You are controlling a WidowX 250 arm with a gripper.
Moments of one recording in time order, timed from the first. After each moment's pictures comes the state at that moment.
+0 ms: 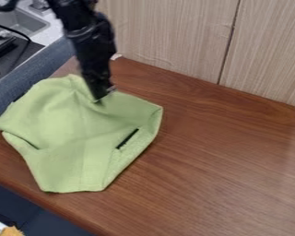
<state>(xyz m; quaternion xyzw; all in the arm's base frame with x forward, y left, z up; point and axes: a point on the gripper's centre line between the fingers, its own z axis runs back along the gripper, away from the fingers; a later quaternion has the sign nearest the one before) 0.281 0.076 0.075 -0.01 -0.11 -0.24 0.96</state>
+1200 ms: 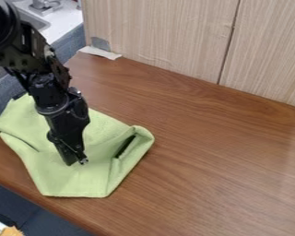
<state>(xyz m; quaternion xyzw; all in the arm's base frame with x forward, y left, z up) 0.213 0.079 0.005 -0.01 -0.04 -0.20 0.98</state>
